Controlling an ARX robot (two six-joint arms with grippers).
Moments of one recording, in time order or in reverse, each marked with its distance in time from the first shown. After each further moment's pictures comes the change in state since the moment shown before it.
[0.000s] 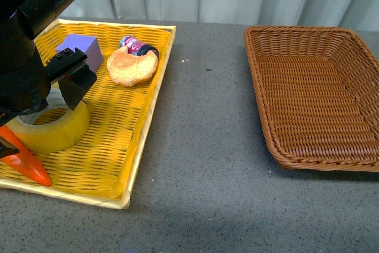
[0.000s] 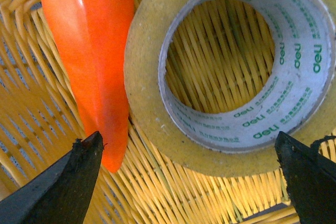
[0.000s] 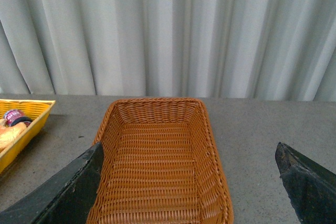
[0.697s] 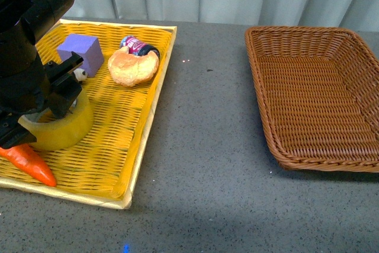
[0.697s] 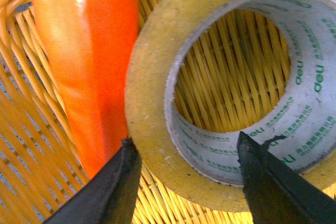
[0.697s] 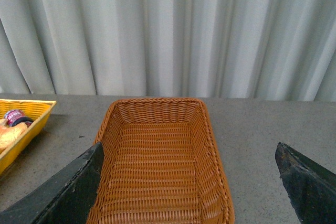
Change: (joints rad) left arm 0.017 0.046 0.020 0.020 0.019 -0.009; right arm 0.000 0.000 0.000 0.000 0.000 0.000
